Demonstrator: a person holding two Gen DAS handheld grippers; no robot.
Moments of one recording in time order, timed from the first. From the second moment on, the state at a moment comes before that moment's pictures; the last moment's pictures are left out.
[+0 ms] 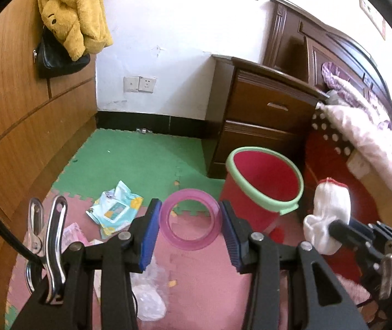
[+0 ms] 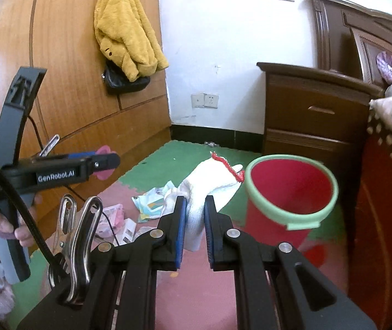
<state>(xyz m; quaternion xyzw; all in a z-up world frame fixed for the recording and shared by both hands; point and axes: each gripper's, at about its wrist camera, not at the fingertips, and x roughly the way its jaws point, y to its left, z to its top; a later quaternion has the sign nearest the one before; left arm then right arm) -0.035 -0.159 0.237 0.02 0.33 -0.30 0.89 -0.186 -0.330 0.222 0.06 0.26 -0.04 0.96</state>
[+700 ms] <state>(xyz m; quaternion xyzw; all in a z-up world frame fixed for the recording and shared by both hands) -0.041 -0.244 0.258 0.05 0.31 -0.33 0.89 -0.186 -0.392 0.230 0.08 0.23 -0.09 0.97</state>
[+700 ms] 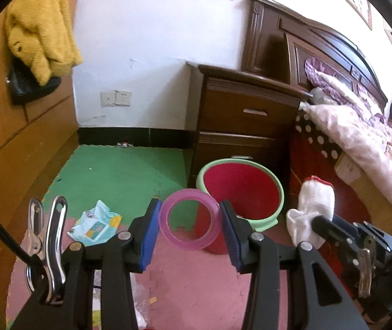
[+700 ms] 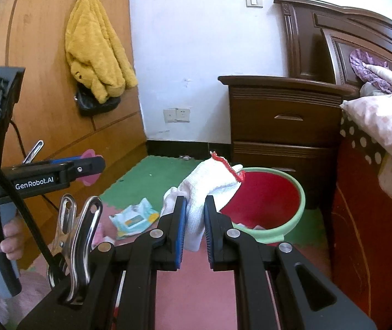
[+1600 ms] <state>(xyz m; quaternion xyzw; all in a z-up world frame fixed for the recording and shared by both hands) 0.059 -0.433 0.120 0.06 0.38 -0.35 0.85 -0.086 -0.522 0.105 0.10 0.24 -0.18 0.95</state>
